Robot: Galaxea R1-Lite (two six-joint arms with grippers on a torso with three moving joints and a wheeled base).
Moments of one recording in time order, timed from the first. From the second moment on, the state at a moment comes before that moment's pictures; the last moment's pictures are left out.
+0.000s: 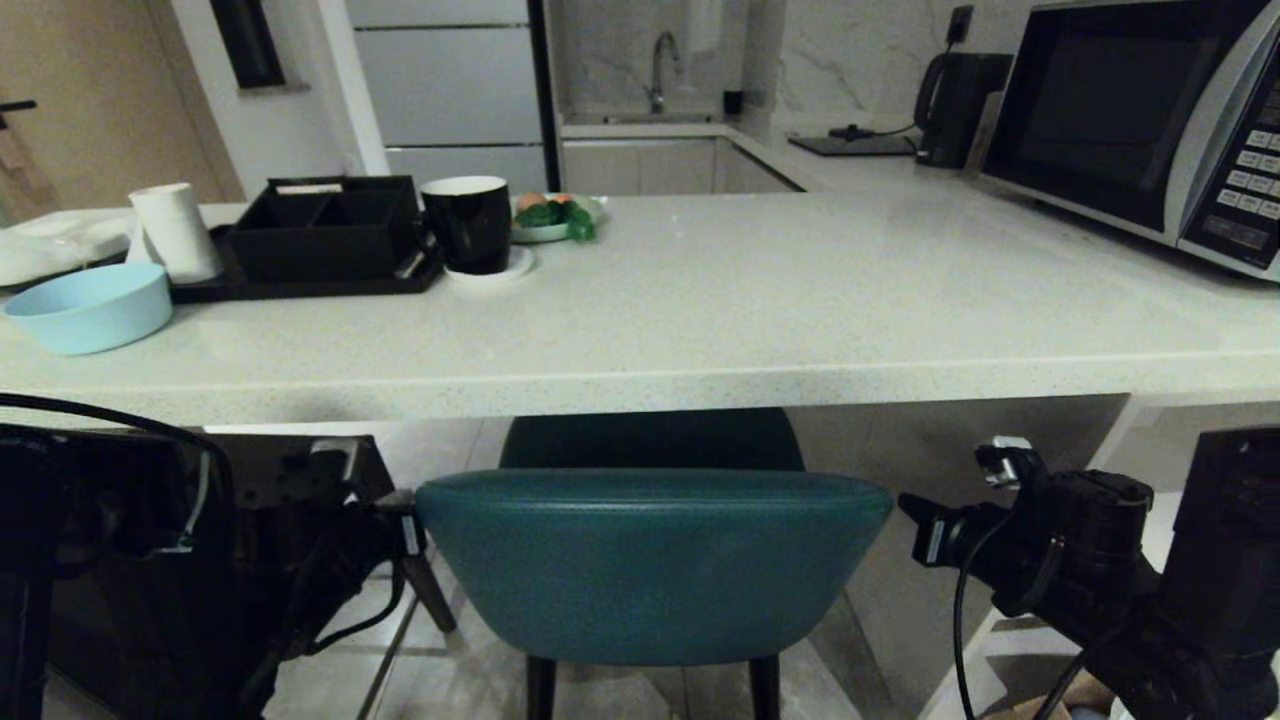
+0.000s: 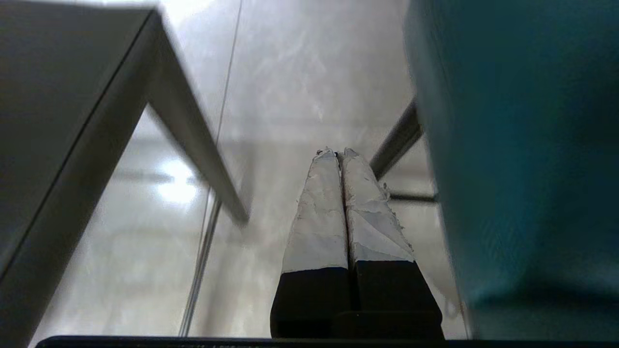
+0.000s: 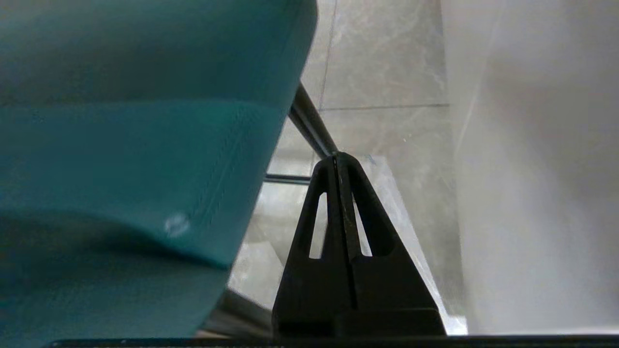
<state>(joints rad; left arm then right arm) -0.15 2.20 -0.41 -1.52 0.12 -0.09 0.13 2.16 -0.36 -1.52 0.16 0.14</state>
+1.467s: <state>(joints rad) -0.34 2.32 -0.63 -1.53 0.20 -0.09 0.35 2.32 -0.66 -1.53 0.03 0.27</state>
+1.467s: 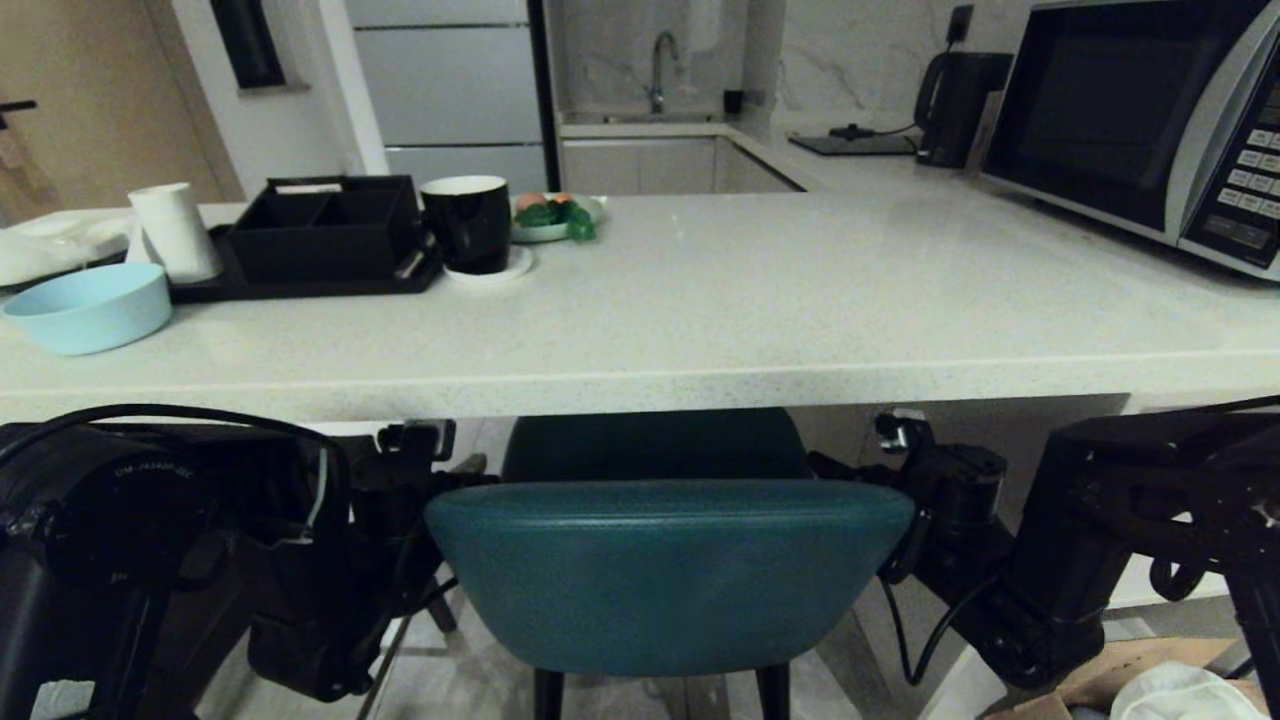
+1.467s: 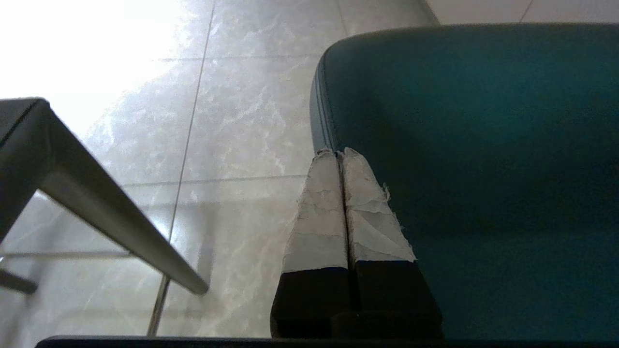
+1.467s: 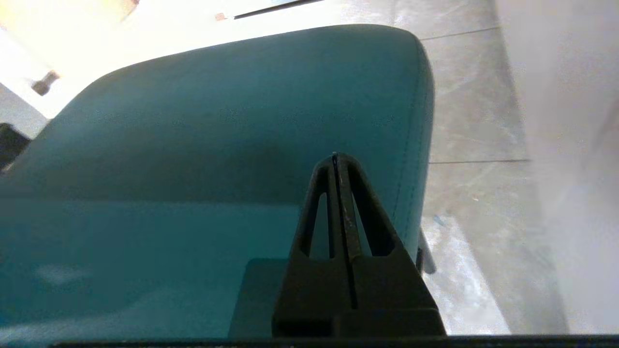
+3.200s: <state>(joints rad) -0.40 2.27 -0.52 -1.52 0.25 -0.09 0.45 2.22 -0.49 -1.52 -0.10 0.26</state>
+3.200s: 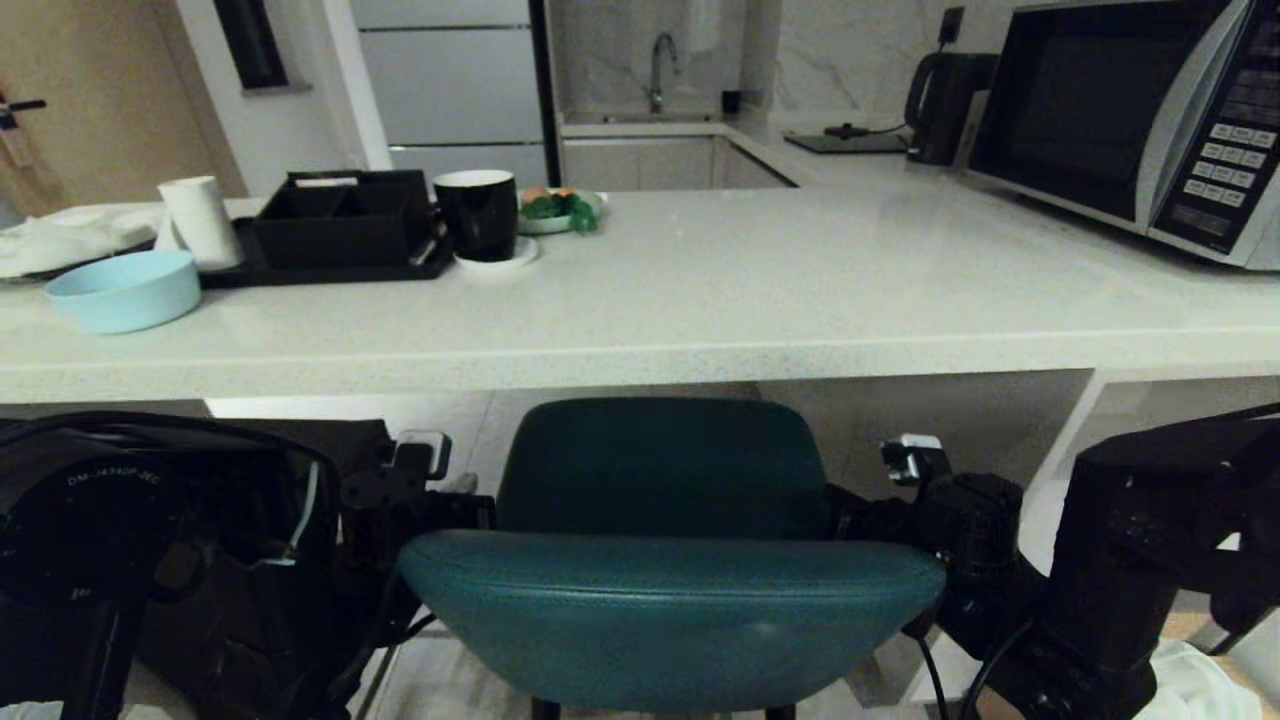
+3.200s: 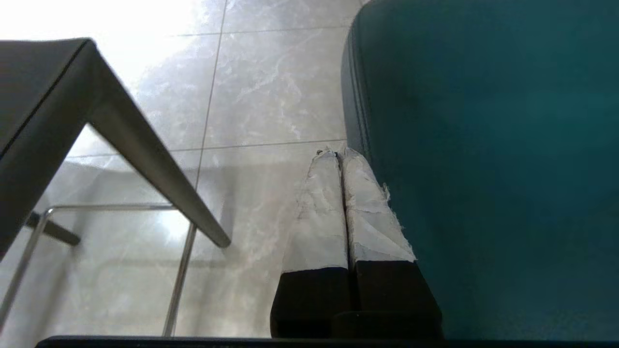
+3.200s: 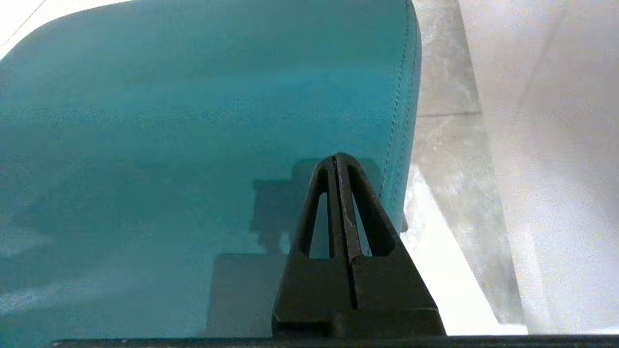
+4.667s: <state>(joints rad) -0.42 2.28 -0.51 -1.52 0.26 -0.09 0.44 2.24 -0.49 -1.52 -0.10 0.27</state>
